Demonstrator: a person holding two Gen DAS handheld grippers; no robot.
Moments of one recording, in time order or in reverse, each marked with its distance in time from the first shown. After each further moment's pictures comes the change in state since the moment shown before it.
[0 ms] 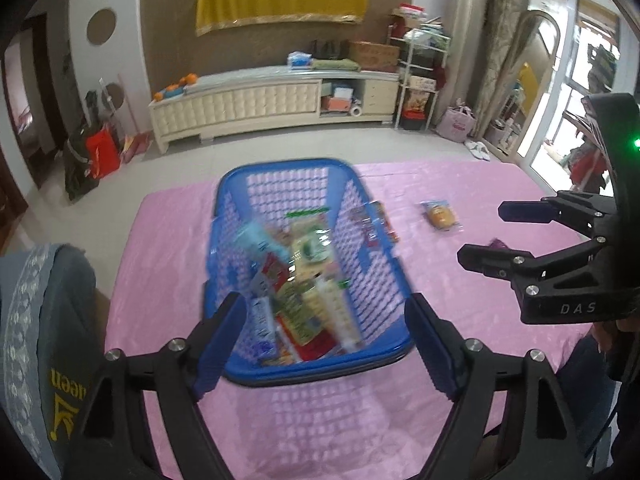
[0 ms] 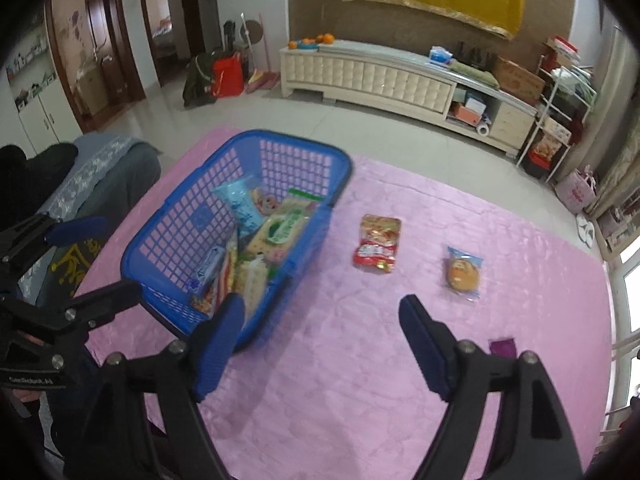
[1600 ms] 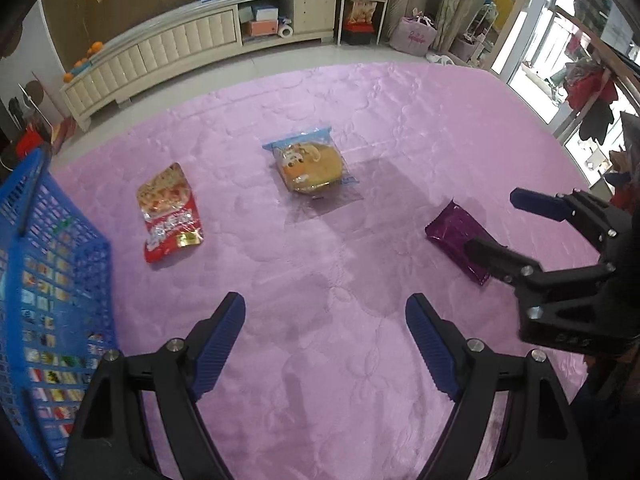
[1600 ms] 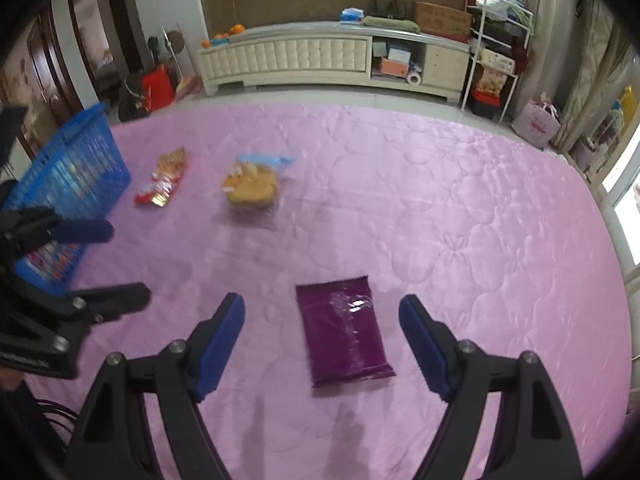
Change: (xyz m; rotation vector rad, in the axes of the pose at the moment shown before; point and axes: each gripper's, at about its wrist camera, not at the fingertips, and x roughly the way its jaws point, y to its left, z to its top) left arm 0.217 -0.203 0.036 0.101 0.300 -0.083; right arm 0.086 -0.240 -0.108 0.168 0.030 -0.075
